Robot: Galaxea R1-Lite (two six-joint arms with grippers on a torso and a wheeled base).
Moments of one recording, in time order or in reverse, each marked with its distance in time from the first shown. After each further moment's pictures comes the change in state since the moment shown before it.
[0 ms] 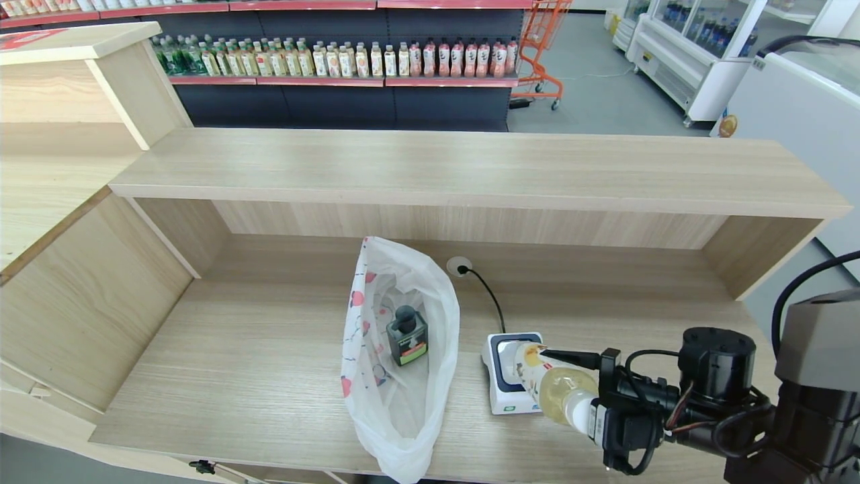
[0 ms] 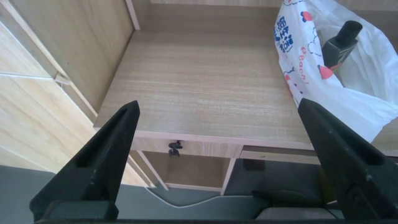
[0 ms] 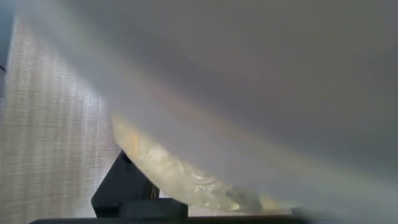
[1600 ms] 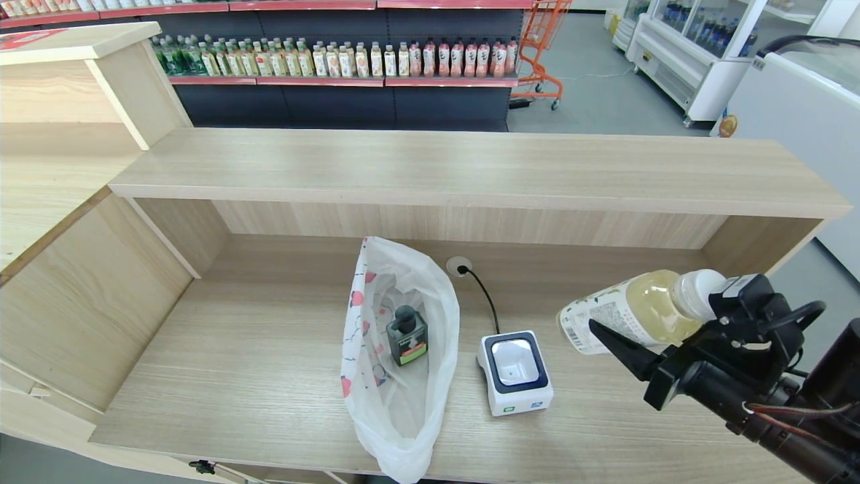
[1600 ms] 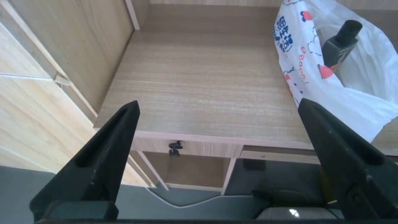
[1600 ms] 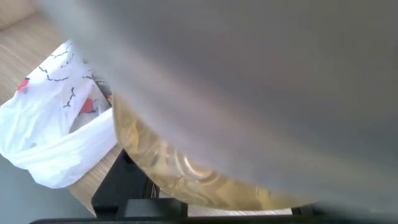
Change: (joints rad) left arm 0.000 0.000 0.000 0.000 -0.001 0.003; right arm 0.116 -0.463 0.124 -0.004 -0.511 1.094
